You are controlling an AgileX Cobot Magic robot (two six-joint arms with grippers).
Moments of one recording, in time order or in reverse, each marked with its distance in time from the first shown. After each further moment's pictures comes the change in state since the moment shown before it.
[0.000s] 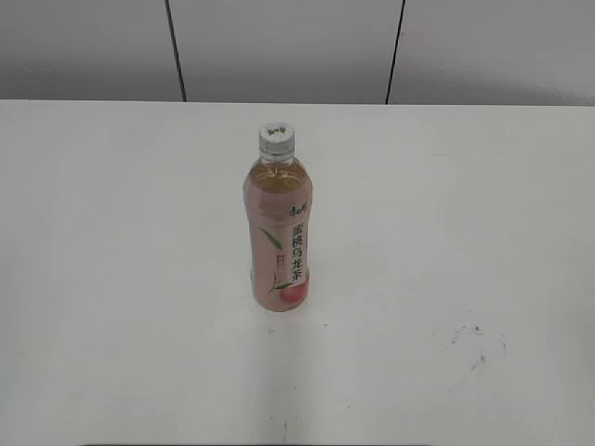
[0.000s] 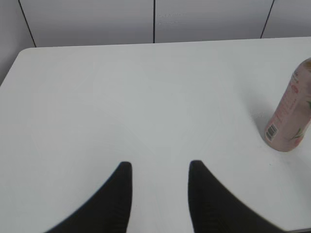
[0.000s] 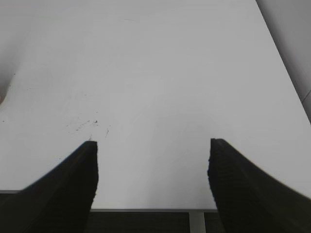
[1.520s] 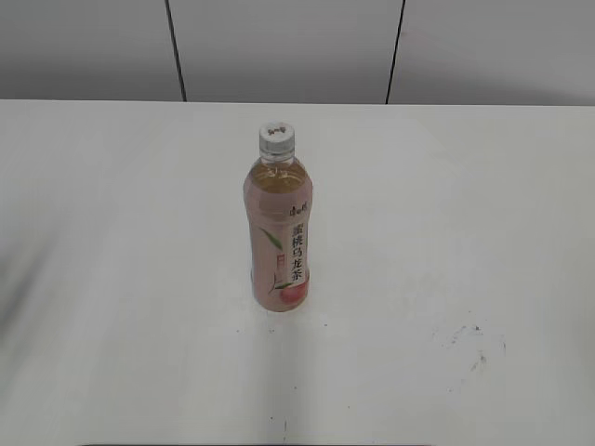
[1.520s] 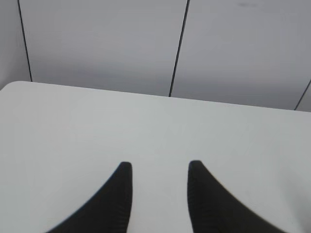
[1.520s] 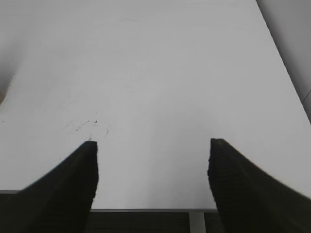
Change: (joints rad) left arm 0.000 0.781 0.337 -0.114 -1.302 -0.004; right arm 0.000 0.000 0.000 0.000 0.000 0.000
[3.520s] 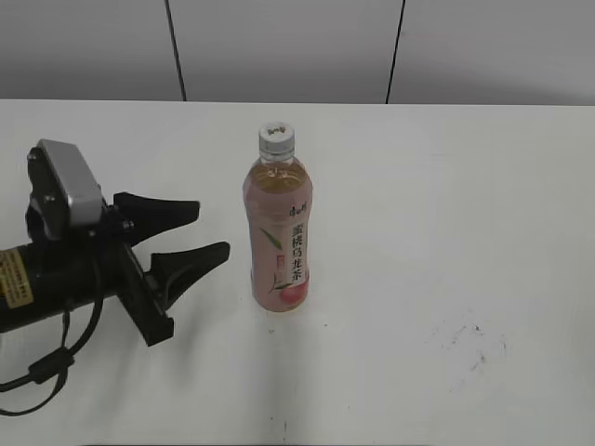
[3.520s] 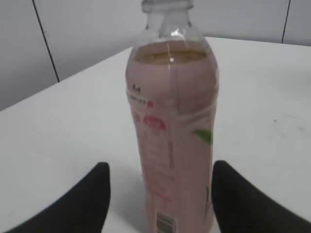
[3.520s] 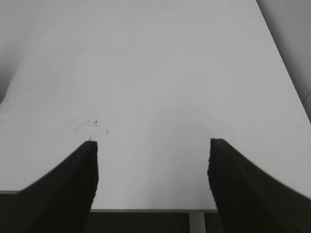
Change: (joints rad) left arm -0.192 1.023 -0.137 0.874 -0.929 -0.049; right arm 0.000 0.000 0.000 -0.001 0.000 0.000
